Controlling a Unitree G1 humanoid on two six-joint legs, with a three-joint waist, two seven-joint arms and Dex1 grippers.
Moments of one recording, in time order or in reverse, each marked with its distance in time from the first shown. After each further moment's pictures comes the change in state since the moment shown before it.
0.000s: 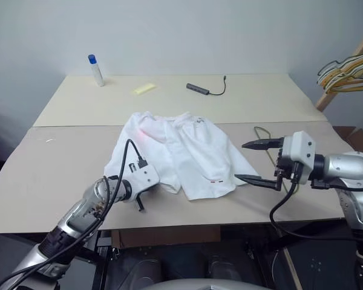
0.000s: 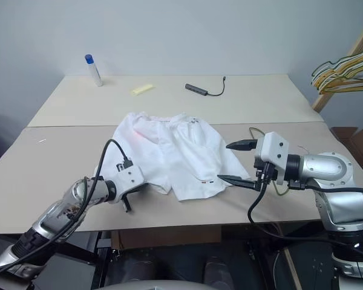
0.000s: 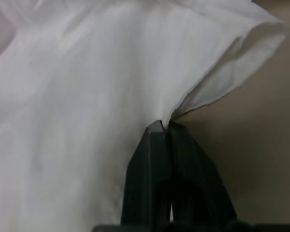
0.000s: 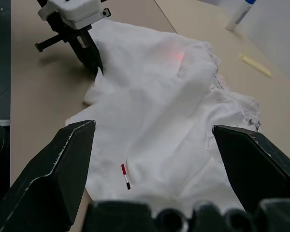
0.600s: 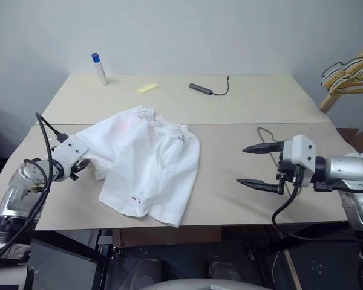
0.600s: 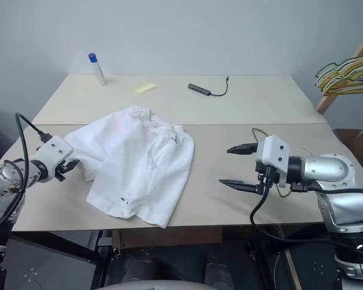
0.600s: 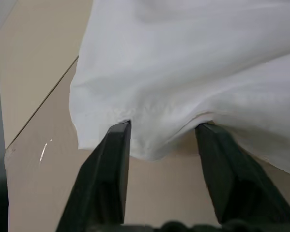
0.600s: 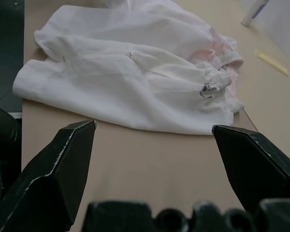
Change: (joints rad) left arm 0.008 0.196 0.387 0.388 -0.010 -0.219 -0.011; right arm 0.018 -0.017 -0.001 -0.003 0.000 0.000 0.029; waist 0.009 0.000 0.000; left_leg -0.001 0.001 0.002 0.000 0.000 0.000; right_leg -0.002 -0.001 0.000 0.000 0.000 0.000
